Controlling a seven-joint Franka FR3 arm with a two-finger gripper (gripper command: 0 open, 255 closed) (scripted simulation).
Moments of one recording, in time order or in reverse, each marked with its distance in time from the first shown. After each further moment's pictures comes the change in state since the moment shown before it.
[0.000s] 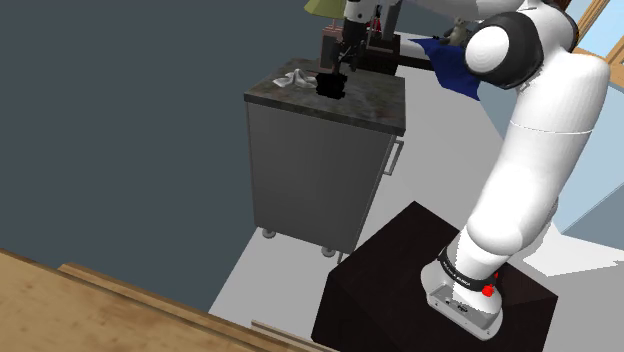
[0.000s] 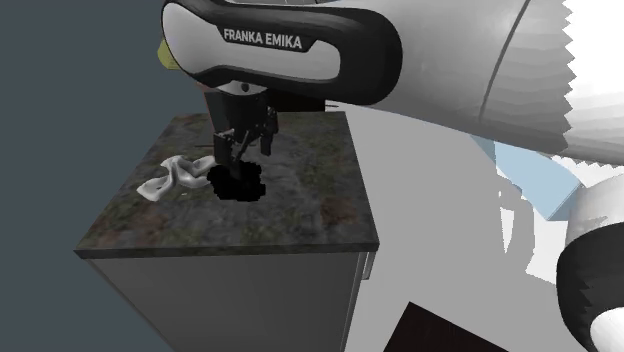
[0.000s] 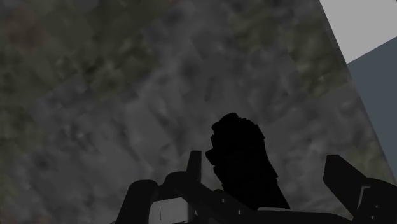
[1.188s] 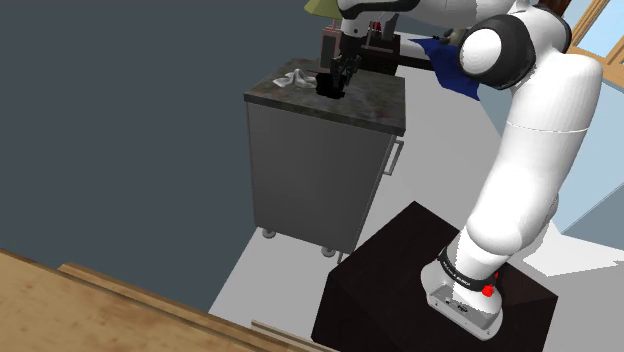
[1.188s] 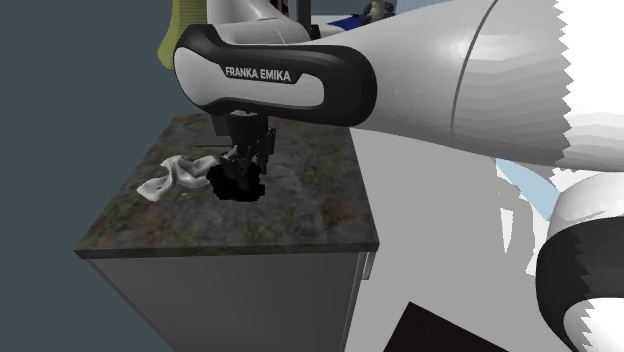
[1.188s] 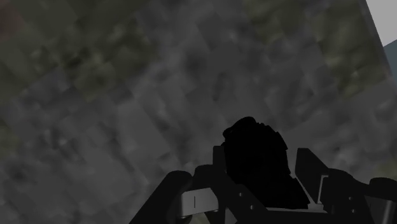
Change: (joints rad) arm -0.006 0.028 -0.001 -0.066 0.008 0.092 -0.019
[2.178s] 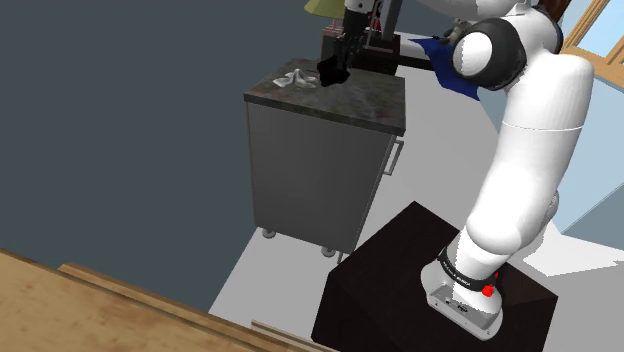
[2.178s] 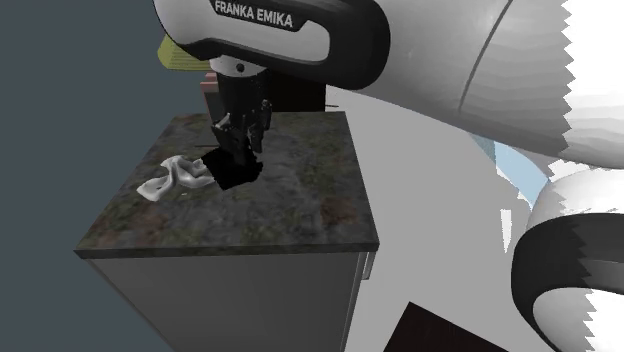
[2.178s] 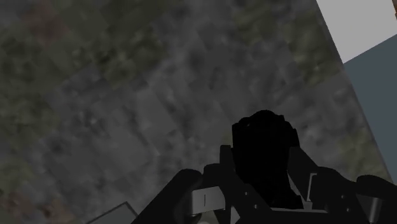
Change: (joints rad) arm -0.011 0.037 -0.001 0.227 0.004 -0.192 0.010
